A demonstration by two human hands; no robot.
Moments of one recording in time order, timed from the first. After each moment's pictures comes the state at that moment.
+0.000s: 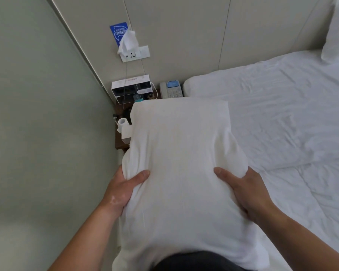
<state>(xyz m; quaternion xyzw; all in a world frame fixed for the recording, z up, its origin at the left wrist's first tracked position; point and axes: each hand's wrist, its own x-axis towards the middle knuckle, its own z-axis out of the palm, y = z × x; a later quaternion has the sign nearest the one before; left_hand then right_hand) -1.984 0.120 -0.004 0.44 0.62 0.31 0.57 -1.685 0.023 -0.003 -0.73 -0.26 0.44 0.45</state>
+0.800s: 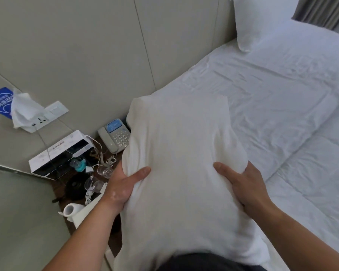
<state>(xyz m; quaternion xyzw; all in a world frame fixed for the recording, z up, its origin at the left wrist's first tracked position) -1.783 0.454 -0.017 0.57 0.48 0.15 0.64 -1.576 0.227 -0.013 -0.77 -0.05 0.30 0.55</state>
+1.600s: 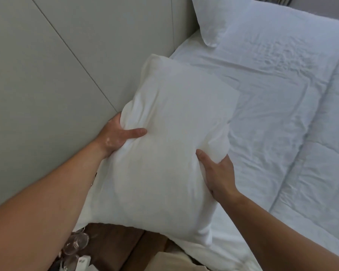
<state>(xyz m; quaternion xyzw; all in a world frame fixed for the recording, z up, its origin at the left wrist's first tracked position) -1.443 0.693 -0.034 0.76 0.33 -0.01 0.55 -1.390 0.406 -0.089 -0.75 0.13 0.23 0.61</state>
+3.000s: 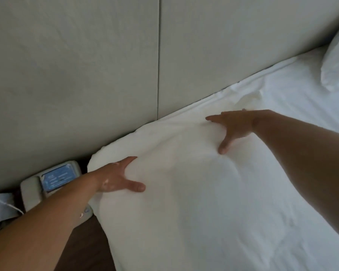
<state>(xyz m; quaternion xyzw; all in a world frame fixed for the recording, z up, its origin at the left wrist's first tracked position) -1.466 0.919 -0.291 0.70 0.39 -0.29 0.53 -1.071 0.817 -0.220 -0.74 -0.49 0.39 -0.26</state>
